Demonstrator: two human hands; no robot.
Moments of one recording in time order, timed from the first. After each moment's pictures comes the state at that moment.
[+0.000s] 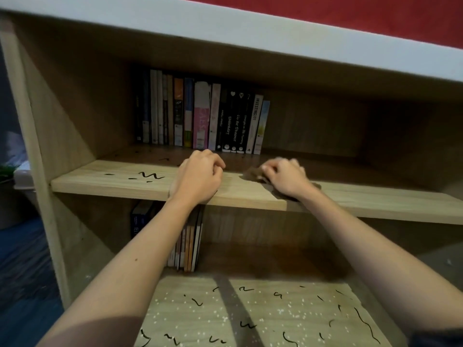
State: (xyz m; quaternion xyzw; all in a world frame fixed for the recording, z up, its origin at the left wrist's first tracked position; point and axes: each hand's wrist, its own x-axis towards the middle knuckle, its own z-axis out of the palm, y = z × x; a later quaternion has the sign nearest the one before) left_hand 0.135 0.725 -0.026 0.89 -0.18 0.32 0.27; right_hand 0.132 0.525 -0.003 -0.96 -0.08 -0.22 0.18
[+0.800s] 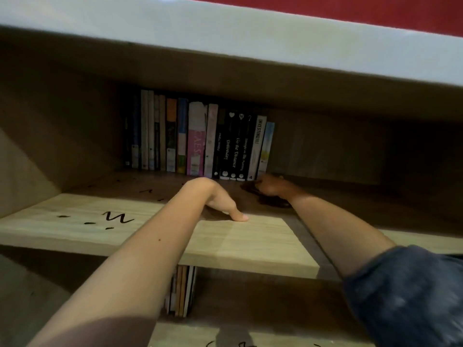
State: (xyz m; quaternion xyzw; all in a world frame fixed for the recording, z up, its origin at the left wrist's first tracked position) left_hand 0.214 0.669 0.034 0.97 -0.11 -0.23 0.07; right_hand 0.306 0.504 0.015 -0.99 -0.05 -0.02 0.10
